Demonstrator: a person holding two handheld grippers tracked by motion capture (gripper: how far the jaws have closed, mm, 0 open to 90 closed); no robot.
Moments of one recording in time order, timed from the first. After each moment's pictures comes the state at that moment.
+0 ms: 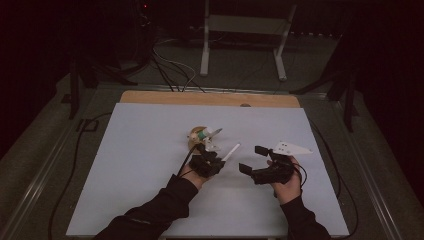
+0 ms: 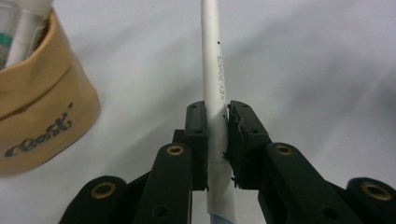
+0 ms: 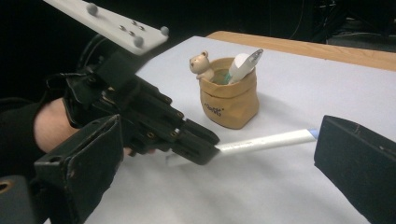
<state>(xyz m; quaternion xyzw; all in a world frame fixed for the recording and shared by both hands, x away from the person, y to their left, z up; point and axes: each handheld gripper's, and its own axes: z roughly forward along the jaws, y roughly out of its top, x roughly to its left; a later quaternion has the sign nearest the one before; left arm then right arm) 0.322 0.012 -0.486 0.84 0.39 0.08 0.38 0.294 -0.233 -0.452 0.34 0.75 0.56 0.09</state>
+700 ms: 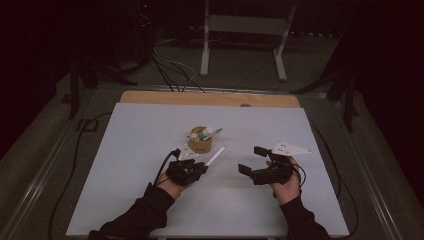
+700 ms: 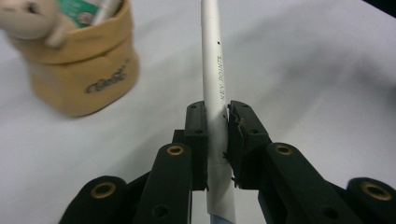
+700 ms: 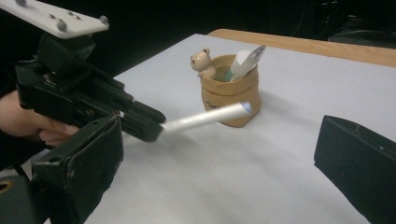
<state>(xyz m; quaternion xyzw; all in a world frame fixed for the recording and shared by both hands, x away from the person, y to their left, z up) 0.292 0.071 -0.476 0.82 0.38 0.10 0.41 0.294 -0.232 -0.454 0.34 0.75 0.56 0.09</state>
